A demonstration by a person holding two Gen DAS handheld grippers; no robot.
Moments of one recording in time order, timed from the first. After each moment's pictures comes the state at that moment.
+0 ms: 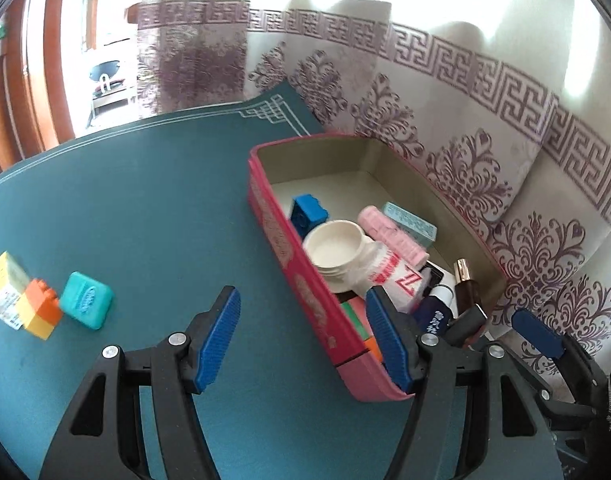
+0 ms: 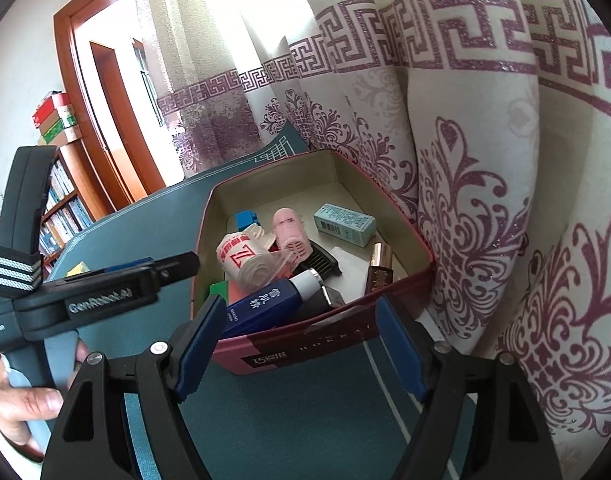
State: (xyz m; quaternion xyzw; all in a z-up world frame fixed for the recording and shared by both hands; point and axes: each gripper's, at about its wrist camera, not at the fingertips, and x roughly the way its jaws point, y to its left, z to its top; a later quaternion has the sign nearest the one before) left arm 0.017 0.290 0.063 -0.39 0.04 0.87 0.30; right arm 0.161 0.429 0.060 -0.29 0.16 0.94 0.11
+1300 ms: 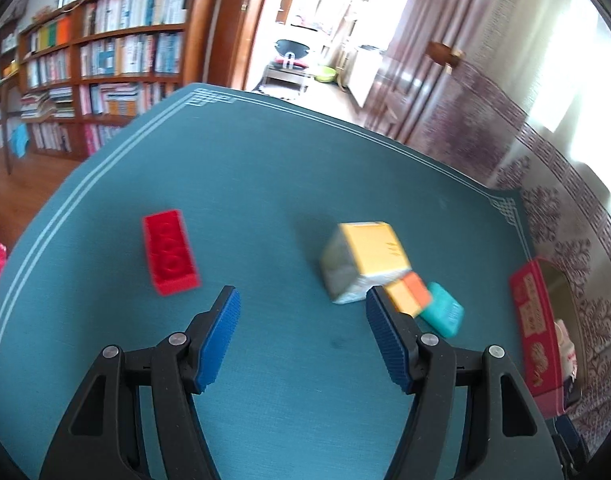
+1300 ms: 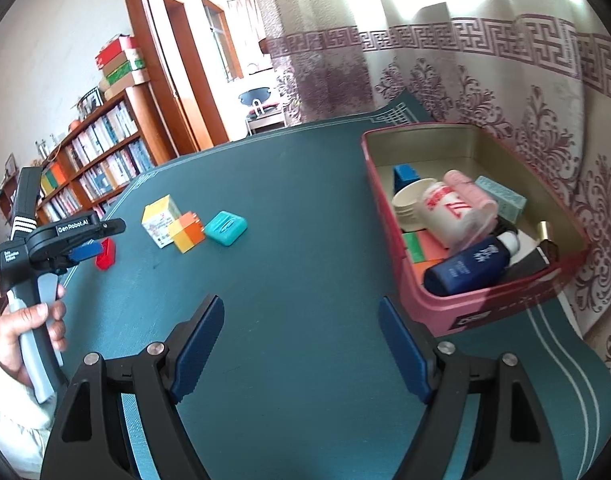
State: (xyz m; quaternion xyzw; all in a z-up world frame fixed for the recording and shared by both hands) left arm -0.034 0.002 0.055 -0.39 -0.13 0.91 0.03; right arm 0.124 0.302 0.052 -0.34 0.11 0.93 -0.01
